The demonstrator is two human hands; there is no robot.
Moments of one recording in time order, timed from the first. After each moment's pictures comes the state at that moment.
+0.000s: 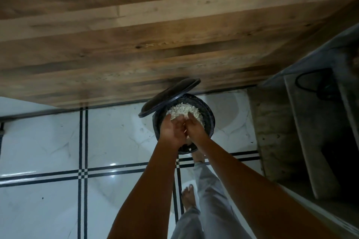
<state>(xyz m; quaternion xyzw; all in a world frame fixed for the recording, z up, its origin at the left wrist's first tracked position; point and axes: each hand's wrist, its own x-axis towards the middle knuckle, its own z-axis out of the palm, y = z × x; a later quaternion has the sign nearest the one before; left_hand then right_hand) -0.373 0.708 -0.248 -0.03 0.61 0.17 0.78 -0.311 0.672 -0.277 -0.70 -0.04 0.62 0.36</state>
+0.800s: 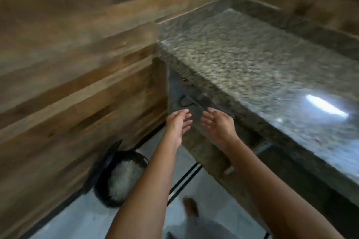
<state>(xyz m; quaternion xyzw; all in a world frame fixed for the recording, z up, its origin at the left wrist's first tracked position) -0.215 0.488 -0.013 0.47 0.39 0.05 0.79 -0.163 0.381 -0.006 -0.60 0.13 0.25 0.75</state>
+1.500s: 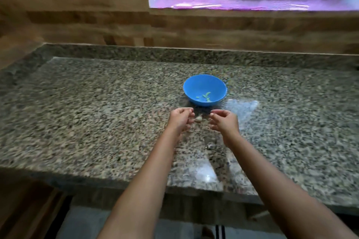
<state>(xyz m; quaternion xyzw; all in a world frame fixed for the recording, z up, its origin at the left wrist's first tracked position) 0.007 0.046 0.050 0.68 0.09 -0.19 0.70 -0.025 -0.085 0.033 -0.69 0.27 -0.08 0.66</state>
